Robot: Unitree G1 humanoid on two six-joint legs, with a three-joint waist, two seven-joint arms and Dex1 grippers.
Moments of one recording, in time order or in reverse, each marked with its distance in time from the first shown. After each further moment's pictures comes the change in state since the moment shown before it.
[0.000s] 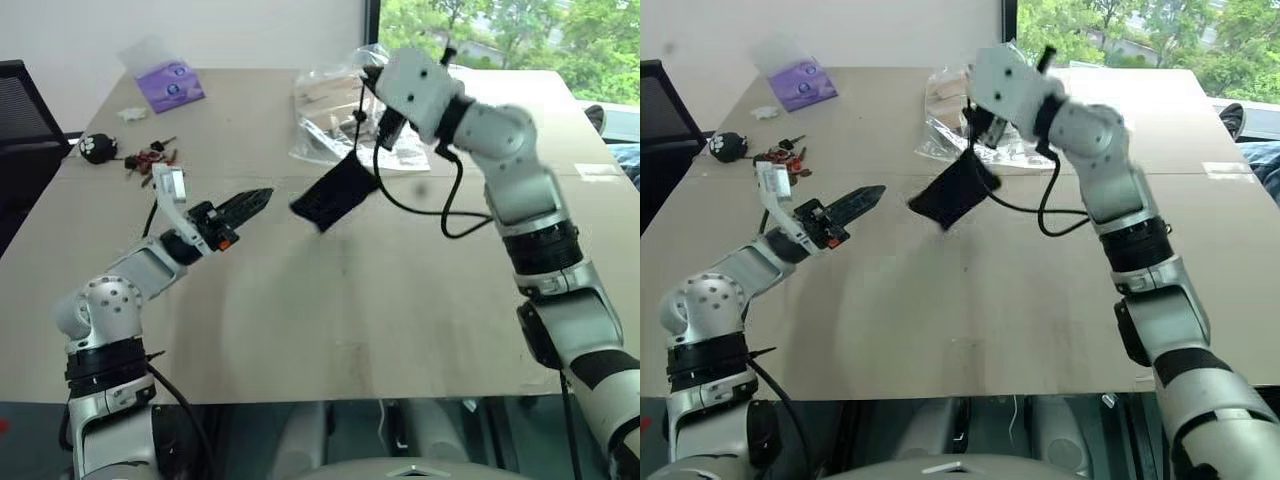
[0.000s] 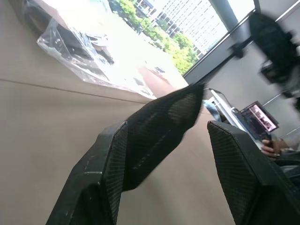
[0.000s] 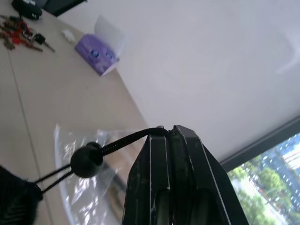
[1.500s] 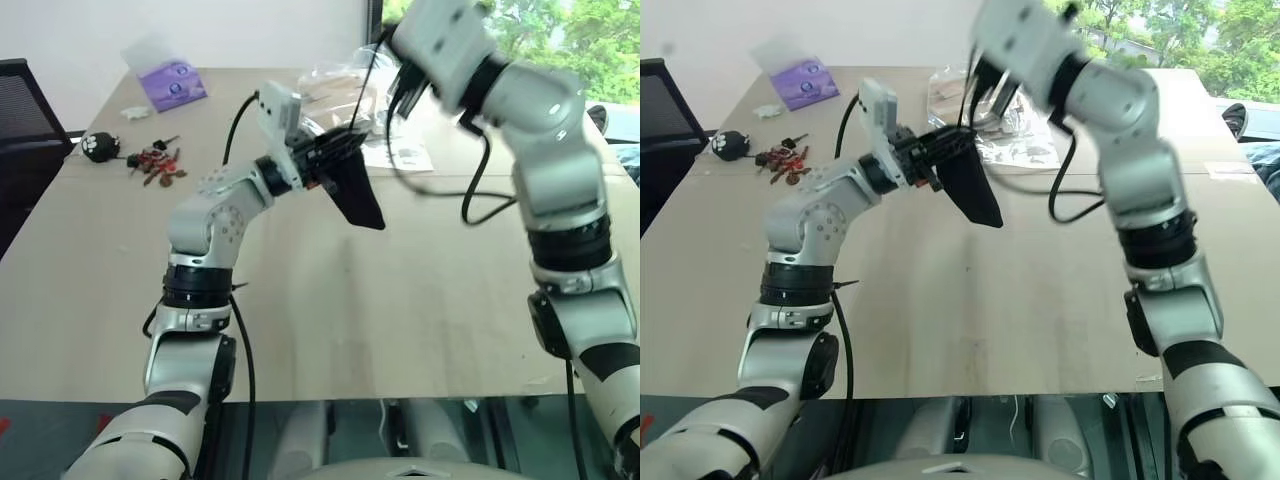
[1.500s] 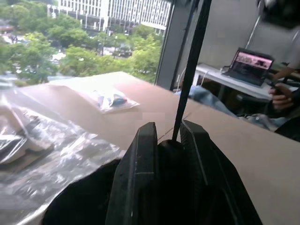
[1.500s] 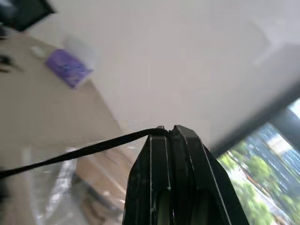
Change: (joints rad) left arm -0.353 -0.153 -0.332 0.187 0.364 -0.303 -0.093; right arm -0.075 -0.102 -0.182 -0.021 0.073 0.264 -0.087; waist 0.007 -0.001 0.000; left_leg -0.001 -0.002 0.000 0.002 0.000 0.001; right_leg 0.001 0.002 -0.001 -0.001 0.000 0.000
